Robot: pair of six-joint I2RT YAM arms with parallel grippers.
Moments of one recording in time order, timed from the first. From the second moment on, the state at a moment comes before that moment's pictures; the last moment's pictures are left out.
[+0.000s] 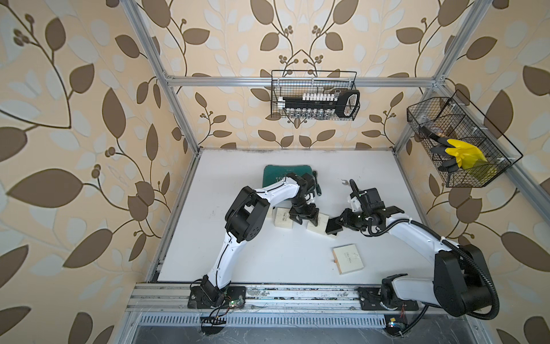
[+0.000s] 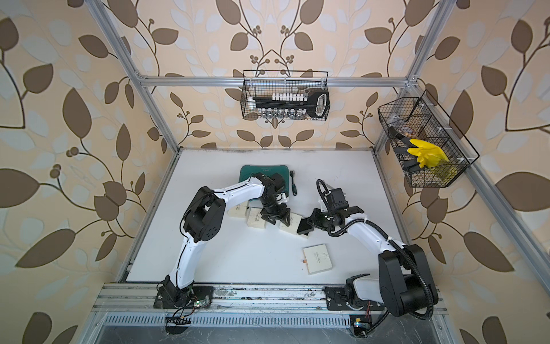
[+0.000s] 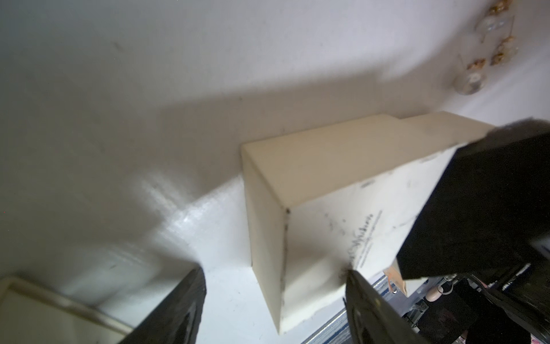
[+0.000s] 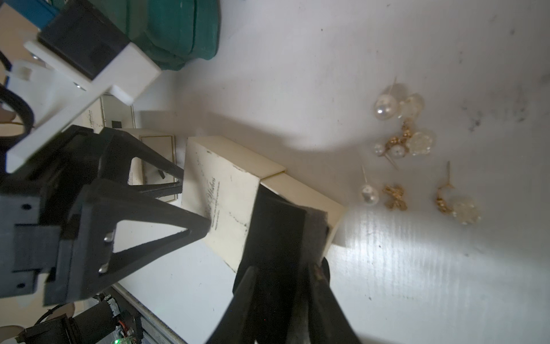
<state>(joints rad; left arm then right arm) -0.69 2.24 1.77 -1.03 0.50 -0.34 0.22 1.32 0.70 -0.47 -0.37 0.51</state>
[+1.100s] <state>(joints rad) -0.70 2.24 1.77 -1.04 0.56 -0.34 0.26 1.13 0.57 -0.42 -0.17 0.67</state>
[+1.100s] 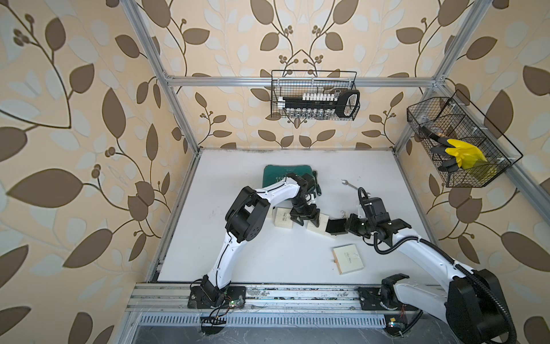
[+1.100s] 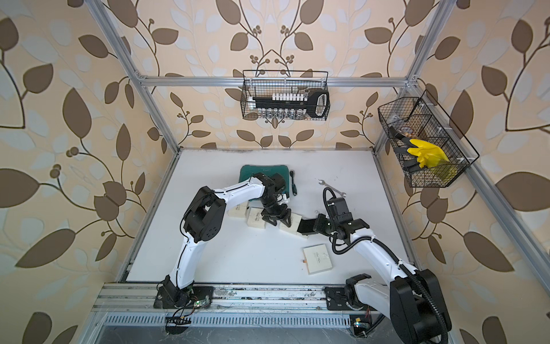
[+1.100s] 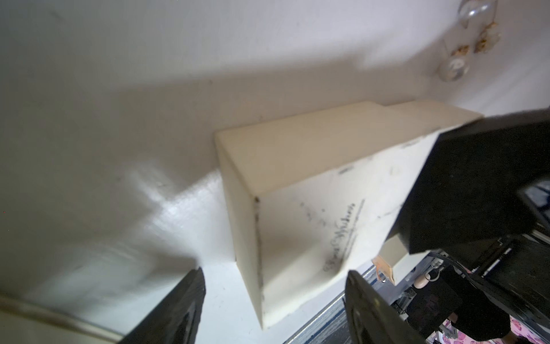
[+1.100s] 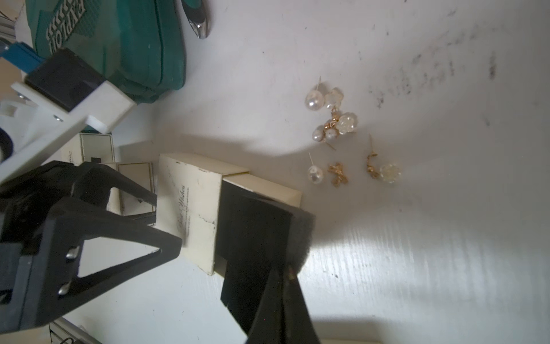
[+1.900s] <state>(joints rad) -0.70 2.24 1.76 -1.03 0.73 -0.32 0.46 1.30 0.64 -0.33 -0.02 0.66</state>
